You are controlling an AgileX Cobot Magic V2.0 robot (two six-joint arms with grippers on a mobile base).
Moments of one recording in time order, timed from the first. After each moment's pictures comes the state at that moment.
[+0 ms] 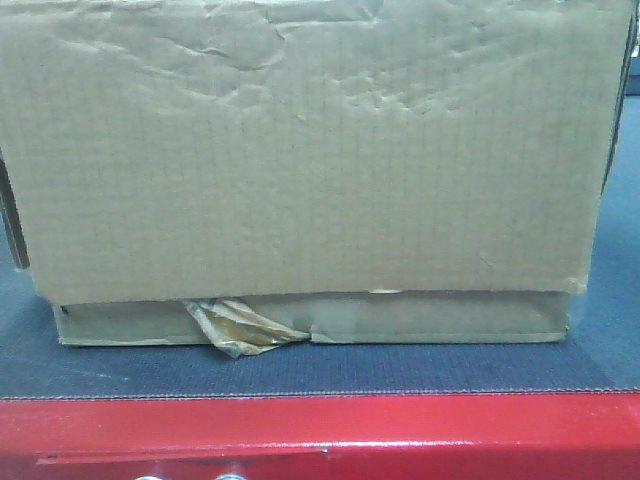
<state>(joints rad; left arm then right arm) -0.33 1.76 -1.77 0.13 1.22 -0.45 0.22 1.53 -1.65 -0.06 1.19 0.31</state>
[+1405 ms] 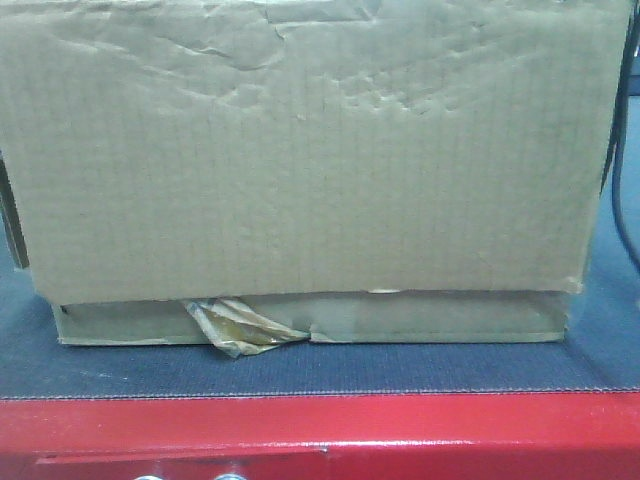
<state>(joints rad) -0.33 1.80 -1.77 0.17 1.22 -0.45 0.27 1.75 -1.70 -0.03 1.22 0.30</state>
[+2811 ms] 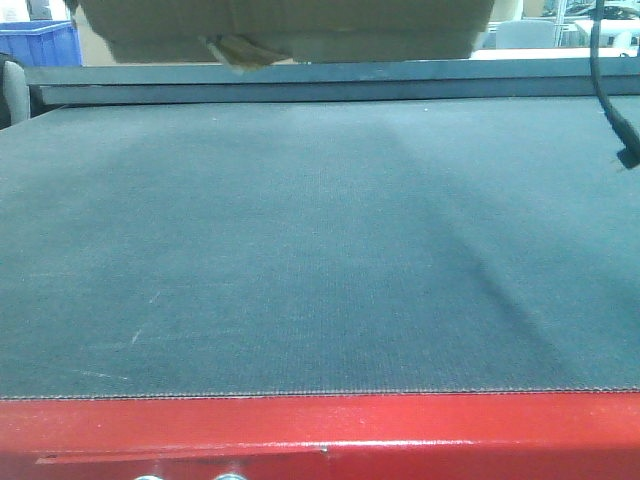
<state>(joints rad) -0.37 1.69 -2.06 0.47 0.93 -0.52 0.37 1.69 -2.03 -0.39 0.97 0.47</state>
